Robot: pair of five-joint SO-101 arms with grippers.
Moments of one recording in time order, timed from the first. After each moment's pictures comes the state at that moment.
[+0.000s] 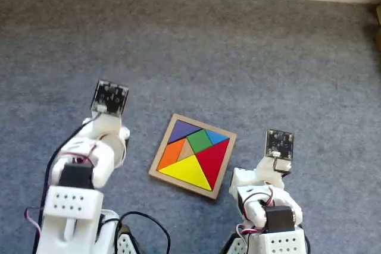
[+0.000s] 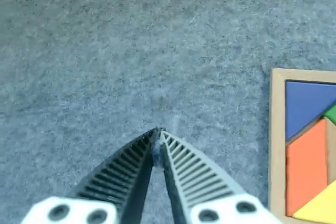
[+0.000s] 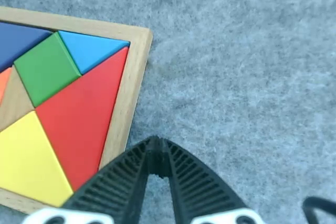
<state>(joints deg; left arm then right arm) -1.6 -65.2 69.7 50.7 -5.3 -11.9 -104.6 96.0 71.2 -12.4</state>
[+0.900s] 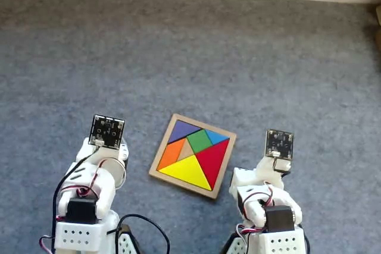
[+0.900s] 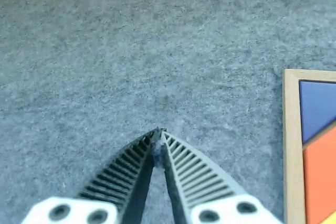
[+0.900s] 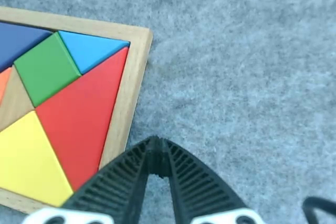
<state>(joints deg) -2.5 -102.6 96.0 51.8 -5.4 -11.9 -104.6 96.0 71.2 -12.4</state>
